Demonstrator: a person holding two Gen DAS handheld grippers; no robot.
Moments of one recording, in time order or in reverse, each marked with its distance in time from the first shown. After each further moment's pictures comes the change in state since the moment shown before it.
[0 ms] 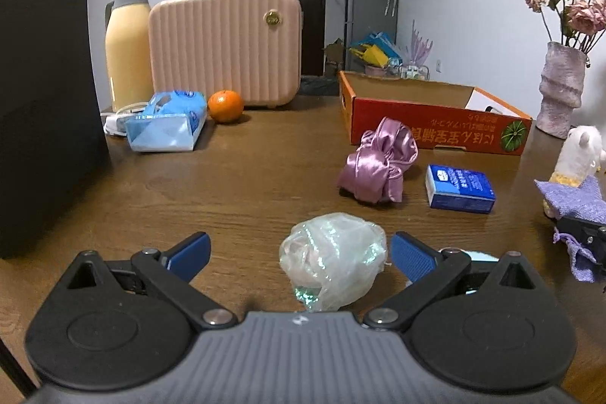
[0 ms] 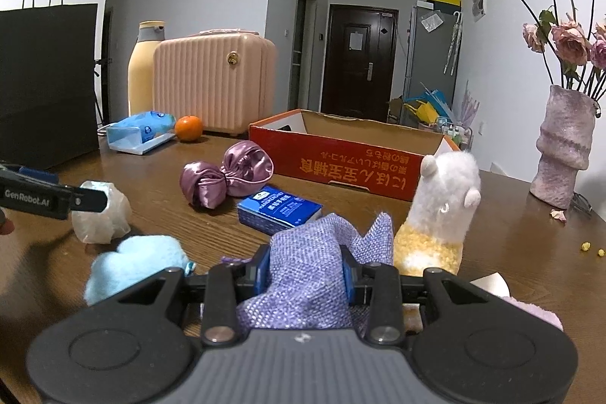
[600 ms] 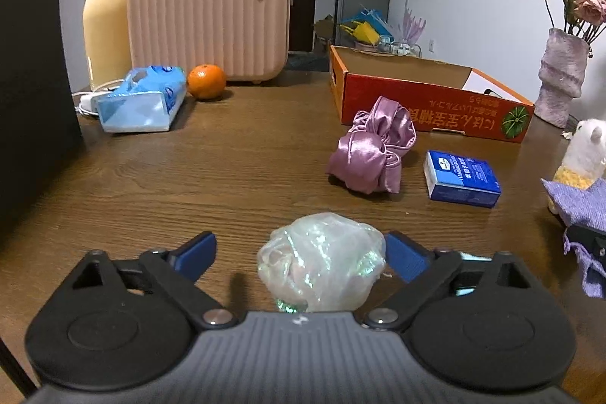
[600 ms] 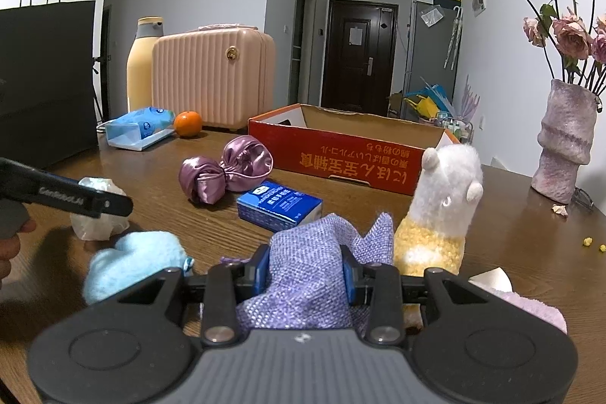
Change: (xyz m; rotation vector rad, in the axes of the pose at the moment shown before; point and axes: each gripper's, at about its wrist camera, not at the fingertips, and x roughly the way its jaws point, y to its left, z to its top) left arm 0.035 -0.004 0.007 -0.011 0.088 -0.040; right arm 0.003 0.000 0.000 0.004 0.017 0.003
